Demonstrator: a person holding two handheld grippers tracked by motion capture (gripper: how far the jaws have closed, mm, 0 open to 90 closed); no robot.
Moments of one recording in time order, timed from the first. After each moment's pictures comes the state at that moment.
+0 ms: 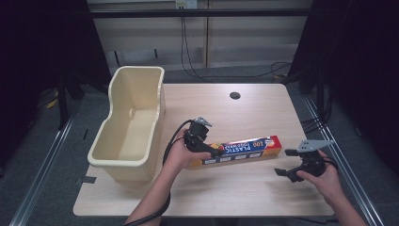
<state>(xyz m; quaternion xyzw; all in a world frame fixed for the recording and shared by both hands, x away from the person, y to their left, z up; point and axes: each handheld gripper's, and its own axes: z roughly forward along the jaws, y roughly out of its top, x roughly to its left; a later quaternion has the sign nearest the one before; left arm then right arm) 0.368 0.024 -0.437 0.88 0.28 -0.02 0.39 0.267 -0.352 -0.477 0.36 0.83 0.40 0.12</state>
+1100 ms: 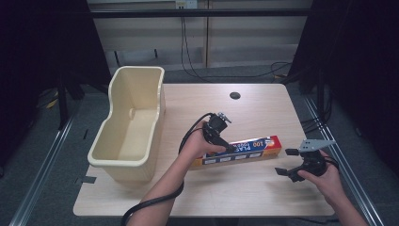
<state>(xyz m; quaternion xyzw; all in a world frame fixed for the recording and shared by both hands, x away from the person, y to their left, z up) 0.393 -0.033 -0.439 0.92 0.21 -0.03 0.32 0.267 -0.354 -0.475 0.36 0.83 0.41 0.12</state>
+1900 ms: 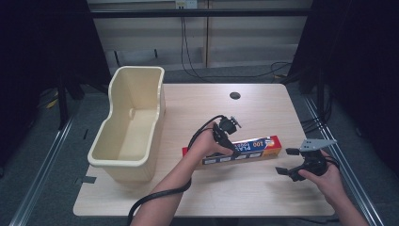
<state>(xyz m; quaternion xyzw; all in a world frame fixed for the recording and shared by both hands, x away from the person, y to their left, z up) 0.398 -0.062 -0.453 0.95 0.17 -0.04 0.26 0.267 -0.355 -0.474 0.36 0.83 0.41 0.12</state>
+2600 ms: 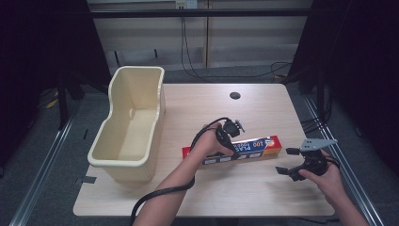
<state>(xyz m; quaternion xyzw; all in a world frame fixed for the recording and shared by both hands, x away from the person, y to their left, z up) 0.396 -0.073 -0.461 0.96 0.14 -0.04 0.23 0.267 -0.356 -0.473 0.36 0.83 0.42 0.12</state>
